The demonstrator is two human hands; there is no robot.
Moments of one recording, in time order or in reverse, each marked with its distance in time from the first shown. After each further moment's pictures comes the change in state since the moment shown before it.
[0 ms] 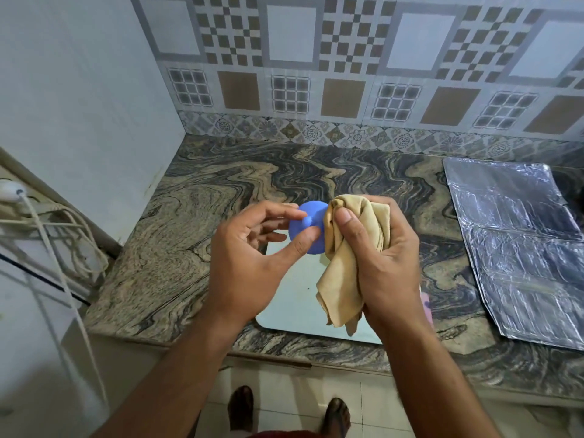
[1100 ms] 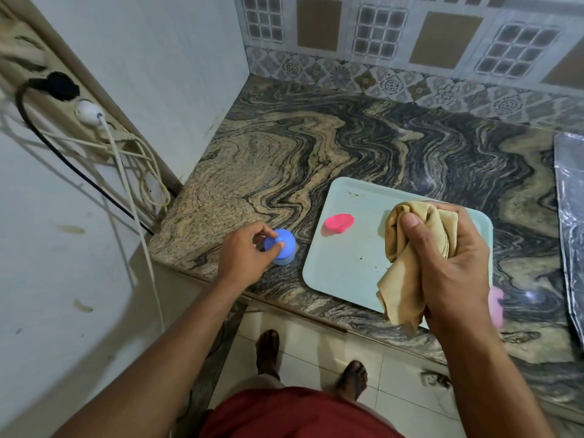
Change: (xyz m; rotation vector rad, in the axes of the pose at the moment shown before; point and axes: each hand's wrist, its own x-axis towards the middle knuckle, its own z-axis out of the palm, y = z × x) left_hand -0.049 -0.166 -0.102 0.668 0.039 -0.359; right_hand -0.017 0.046 -0.008 -0.177 -0.044 0.176
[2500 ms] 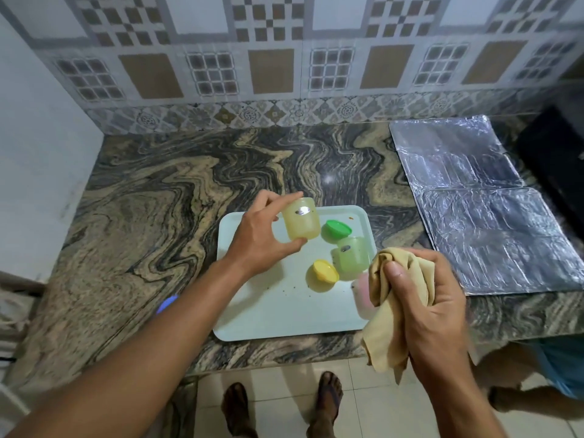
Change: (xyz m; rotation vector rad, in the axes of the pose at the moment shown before) left_hand 0.073 0.184 0.122 -0.080 -0.357 0.578; right_hand -0.034 -0.006 -0.114 -0.003 0.405 -0.035
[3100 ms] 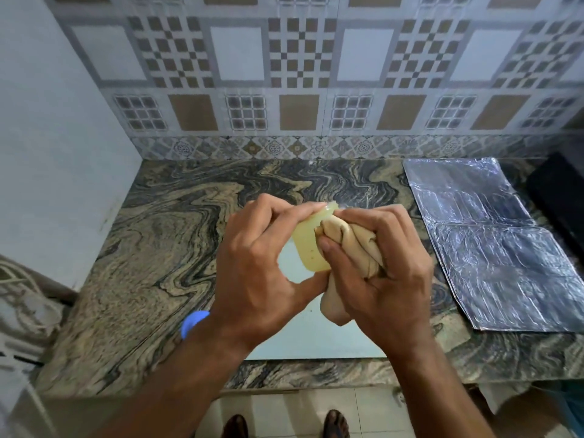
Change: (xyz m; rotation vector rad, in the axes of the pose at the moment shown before) left_hand -0.068 0.122 -0.095 0.176 0.414 0.249; right_hand 0.016 -0.060 0.086 -0.388 -0.142 -0.779
